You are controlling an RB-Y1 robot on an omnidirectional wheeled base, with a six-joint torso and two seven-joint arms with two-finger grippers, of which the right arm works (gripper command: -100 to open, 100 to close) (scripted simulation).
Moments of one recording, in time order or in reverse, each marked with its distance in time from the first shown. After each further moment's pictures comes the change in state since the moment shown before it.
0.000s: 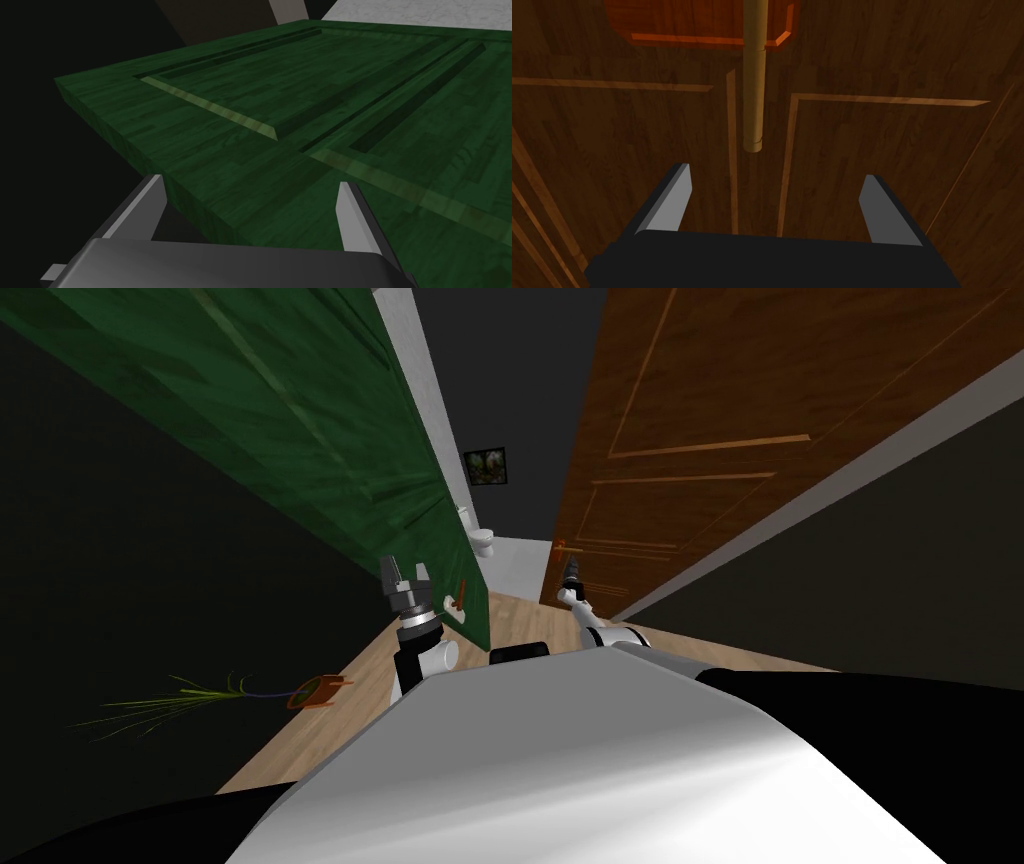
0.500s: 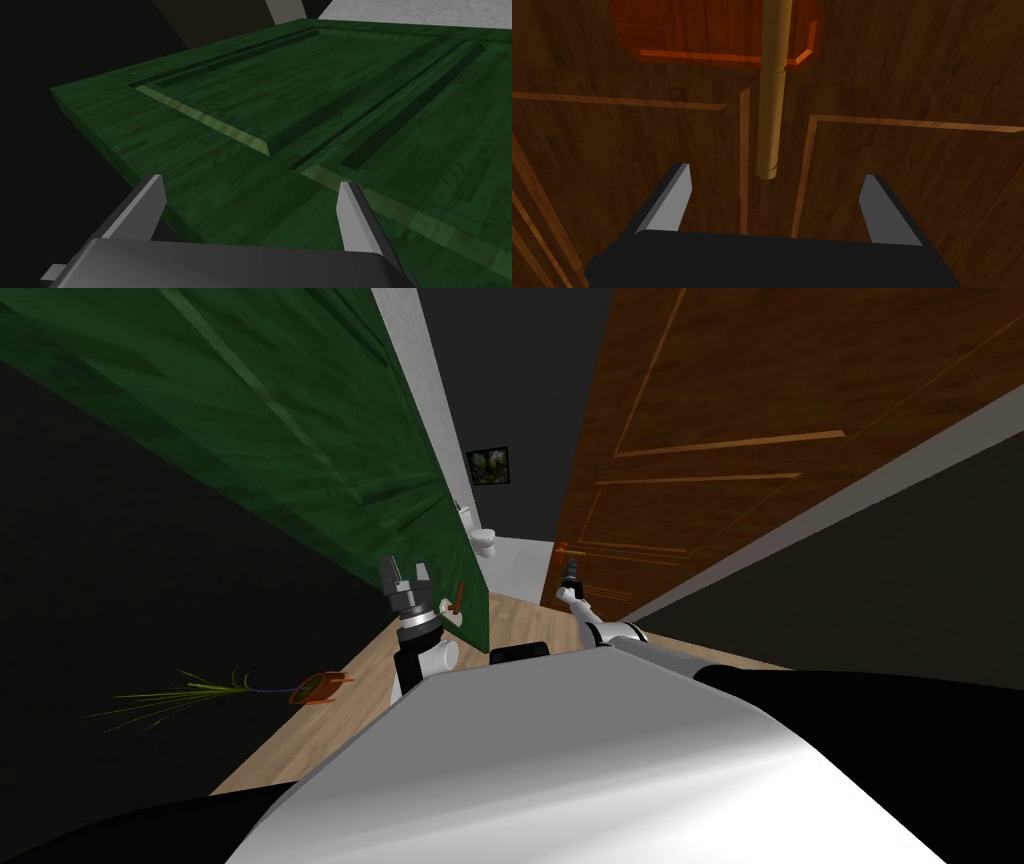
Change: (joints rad) arm -0.049 -0.003 -0.014 0.080 -0.026 0.005 0.032
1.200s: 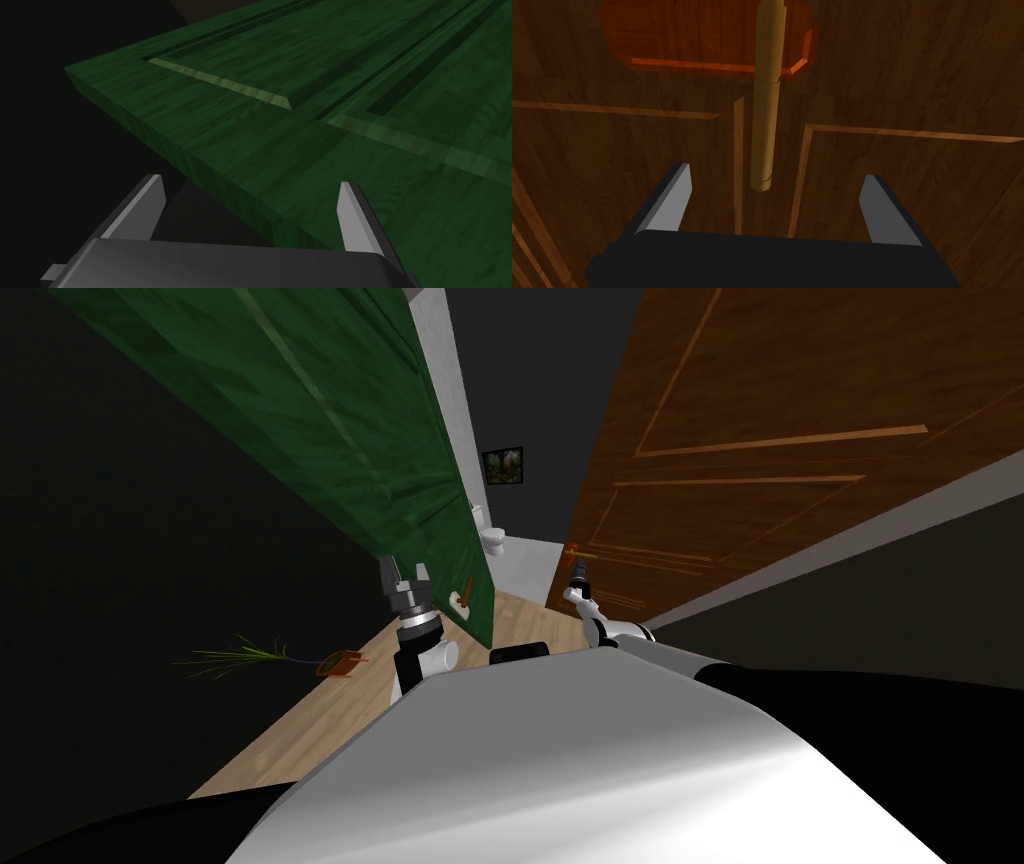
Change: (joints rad) arm -0.010 -0.042 -0.123 0.053 0.128 -0.007 -0.085
